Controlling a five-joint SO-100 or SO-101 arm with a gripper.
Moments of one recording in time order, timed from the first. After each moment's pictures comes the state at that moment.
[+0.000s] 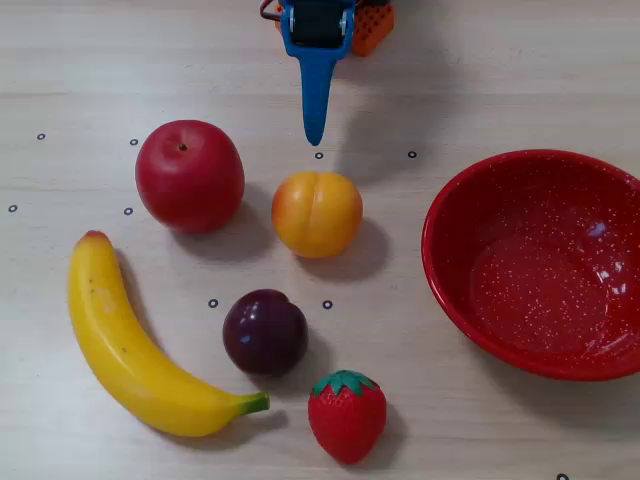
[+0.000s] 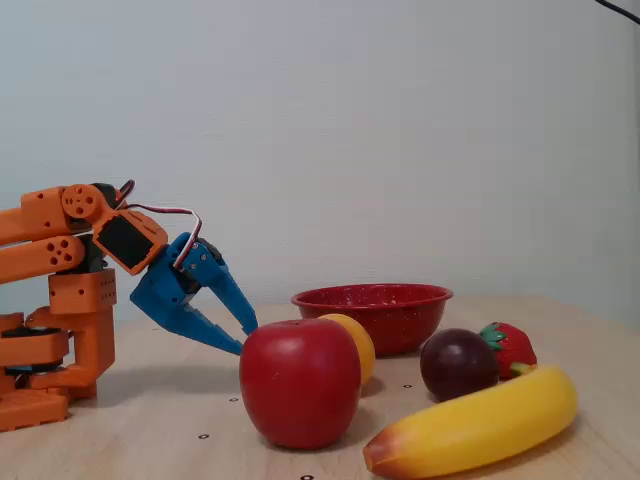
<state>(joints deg) -1.2 183.1 174.1 53.3 10.5</state>
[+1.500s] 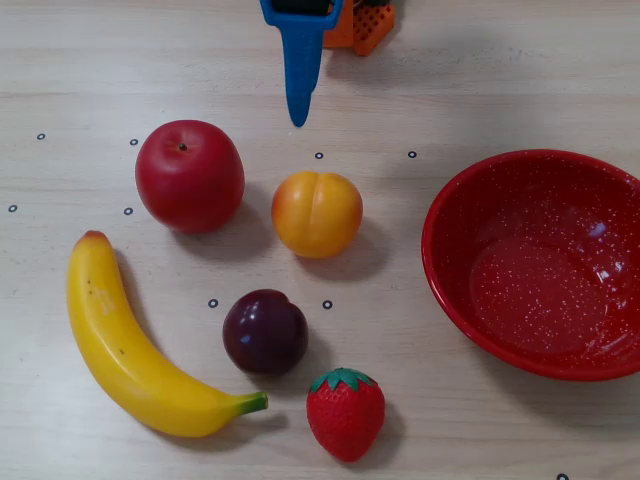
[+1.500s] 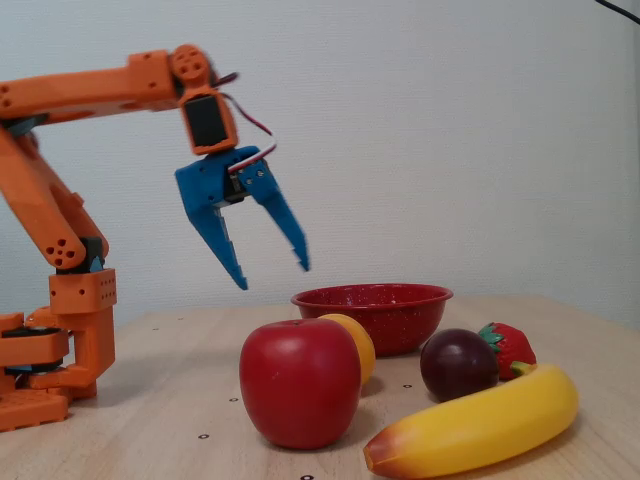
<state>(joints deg) -0.4 111.4 105.1 85.5 4.8</state>
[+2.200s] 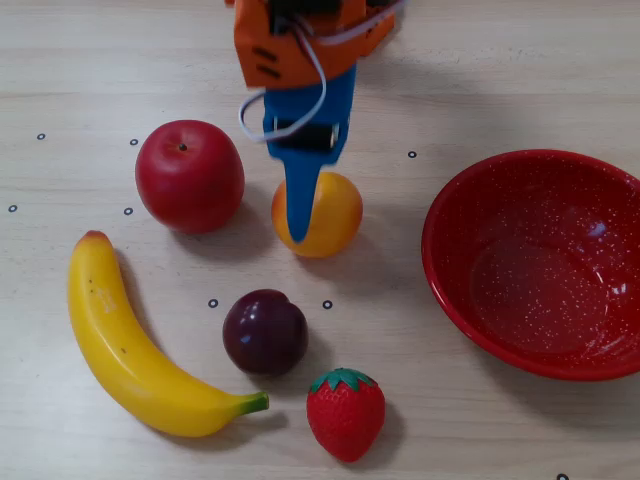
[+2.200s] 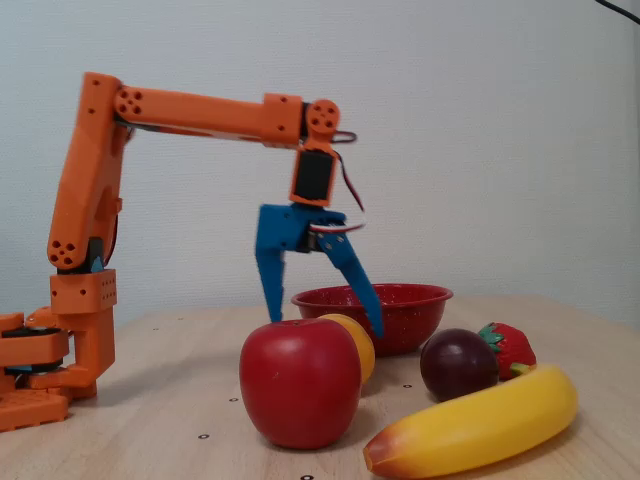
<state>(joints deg) 0.2 67.9 75.3 92.4 2.2</state>
